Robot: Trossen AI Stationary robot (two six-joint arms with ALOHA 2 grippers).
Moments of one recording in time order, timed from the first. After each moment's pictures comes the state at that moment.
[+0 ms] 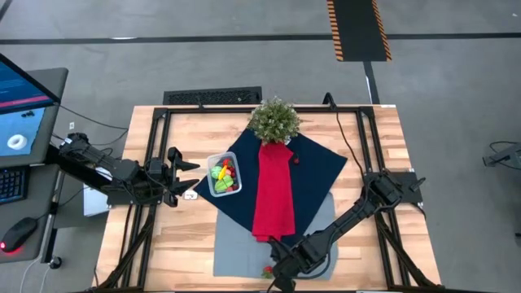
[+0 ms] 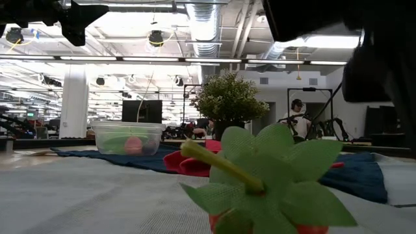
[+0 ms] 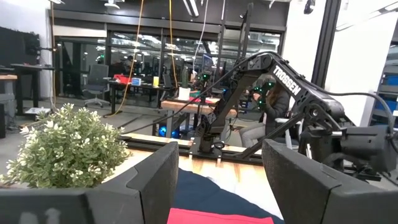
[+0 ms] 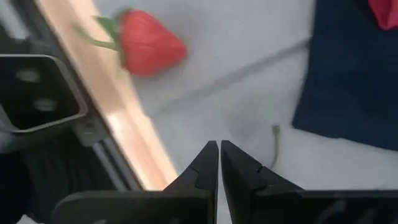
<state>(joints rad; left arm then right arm) -0.46 0.32 0.15 0.42 -0.55 -0.01 0.65 2.16 1.60 -0.70 -0.06 1.11</state>
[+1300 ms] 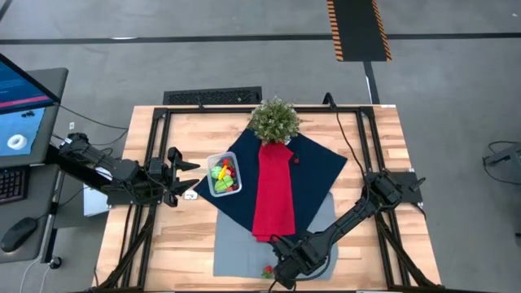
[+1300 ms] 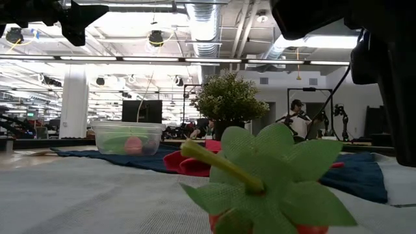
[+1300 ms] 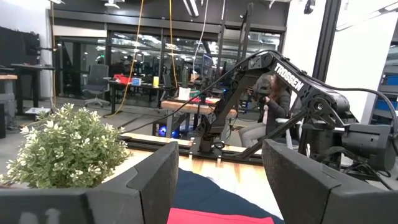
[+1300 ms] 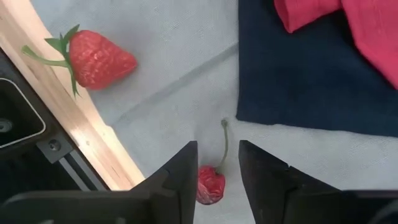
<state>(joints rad) -0.46 0.32 0.15 0.42 -0.55 -0.01 0.66 2.16 1.66 -0.88 0.02 1.19</state>
